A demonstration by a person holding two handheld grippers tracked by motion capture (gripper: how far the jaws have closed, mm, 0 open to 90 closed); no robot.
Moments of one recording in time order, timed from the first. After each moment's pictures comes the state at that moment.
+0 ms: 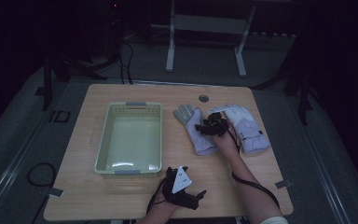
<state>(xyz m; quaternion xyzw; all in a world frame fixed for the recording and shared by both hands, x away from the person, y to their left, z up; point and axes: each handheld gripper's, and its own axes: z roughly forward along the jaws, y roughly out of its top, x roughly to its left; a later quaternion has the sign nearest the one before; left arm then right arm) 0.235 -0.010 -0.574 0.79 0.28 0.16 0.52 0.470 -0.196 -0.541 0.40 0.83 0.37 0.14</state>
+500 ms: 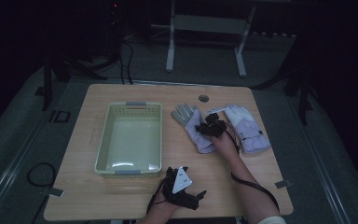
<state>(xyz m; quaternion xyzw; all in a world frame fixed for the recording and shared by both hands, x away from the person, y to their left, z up) 0.235 -0.010 -0.574 0.79 0.28 0.16 0.52 0.471 -0.189 -0.549 0.40 0.84 0.35 0.12</state>
